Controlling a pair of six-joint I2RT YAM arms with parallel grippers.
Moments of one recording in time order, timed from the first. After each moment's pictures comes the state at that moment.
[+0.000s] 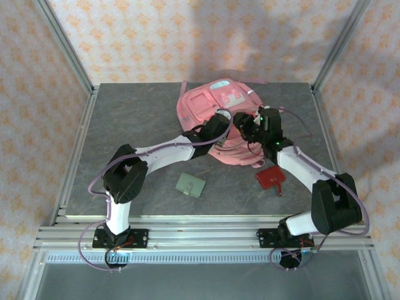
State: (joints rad) left arm -0.78 1.93 1.45 -0.18 -0.44 -0.11; right arm 0.30 1.38 0.86 0.10 -0.35 1.09
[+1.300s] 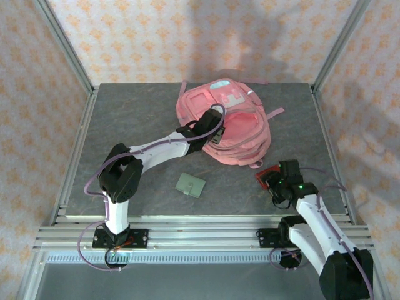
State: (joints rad) left arm -0.72 1.90 1.45 -0.23 -0.31 -0.15; right arm 0.12 0.79 0.38 -0.64 -0.15 1.13
